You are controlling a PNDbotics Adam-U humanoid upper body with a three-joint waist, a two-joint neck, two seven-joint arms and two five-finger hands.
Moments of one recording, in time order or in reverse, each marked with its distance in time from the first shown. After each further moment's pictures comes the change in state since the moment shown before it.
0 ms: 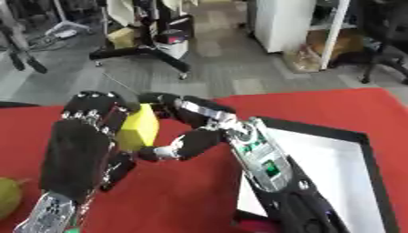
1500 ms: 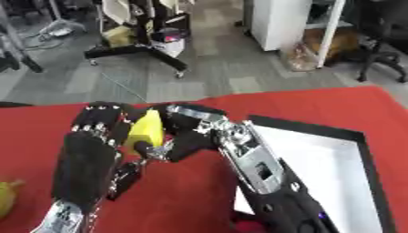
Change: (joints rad) left arm 0.005 -0.034 -0.004 0.078 0.031 -0.025 0.042; right arm 0.002 0.010 -0.010 -0.008 -0.113 0.171 0.034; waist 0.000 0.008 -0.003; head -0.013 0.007
